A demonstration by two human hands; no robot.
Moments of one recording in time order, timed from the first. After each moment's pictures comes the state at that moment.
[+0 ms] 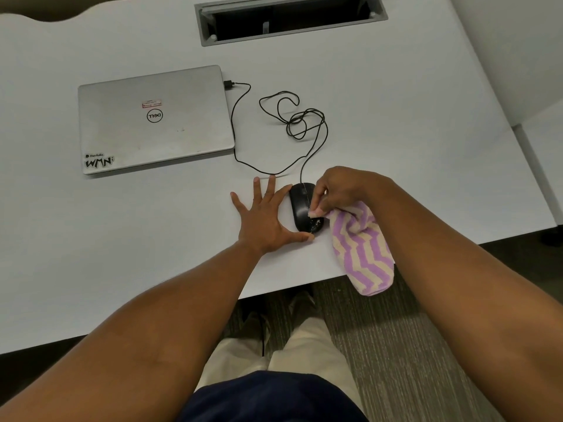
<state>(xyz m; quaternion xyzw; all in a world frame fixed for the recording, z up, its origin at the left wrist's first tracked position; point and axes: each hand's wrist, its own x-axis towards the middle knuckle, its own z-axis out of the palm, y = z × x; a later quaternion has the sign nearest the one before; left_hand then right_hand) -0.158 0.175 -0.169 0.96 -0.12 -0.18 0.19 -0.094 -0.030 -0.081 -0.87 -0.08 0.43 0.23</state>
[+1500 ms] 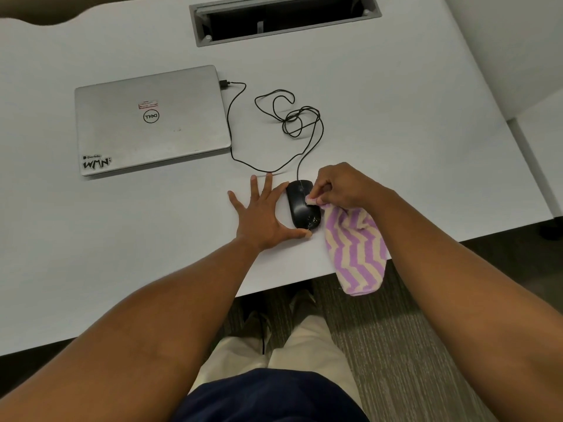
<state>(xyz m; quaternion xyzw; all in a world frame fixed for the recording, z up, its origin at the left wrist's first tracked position) -0.157 0.174 -0.173 0.96 -0.12 -0.17 0.18 -0.116 -0.037 -0.080 -0.91 -0.07 0.30 0.29</state>
